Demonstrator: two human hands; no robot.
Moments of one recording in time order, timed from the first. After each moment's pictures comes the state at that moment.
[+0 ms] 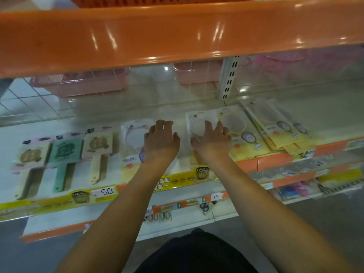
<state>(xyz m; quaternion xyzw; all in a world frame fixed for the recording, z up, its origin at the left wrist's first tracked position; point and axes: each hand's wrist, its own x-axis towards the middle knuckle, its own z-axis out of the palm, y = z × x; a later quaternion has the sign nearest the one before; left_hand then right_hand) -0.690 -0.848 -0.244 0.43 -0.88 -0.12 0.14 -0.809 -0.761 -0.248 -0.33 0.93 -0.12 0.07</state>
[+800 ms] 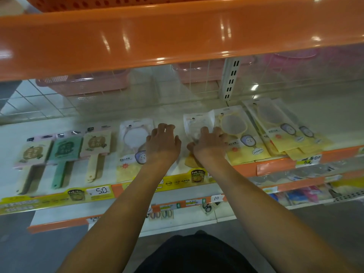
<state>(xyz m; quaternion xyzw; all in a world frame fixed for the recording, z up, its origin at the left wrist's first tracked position) -0.709 -0.841 -0.255 0.45 -0.88 -0.11 0.10 -0.822 -0.767 -0.261 -0.33 0.93 -0.13 0.12</state>
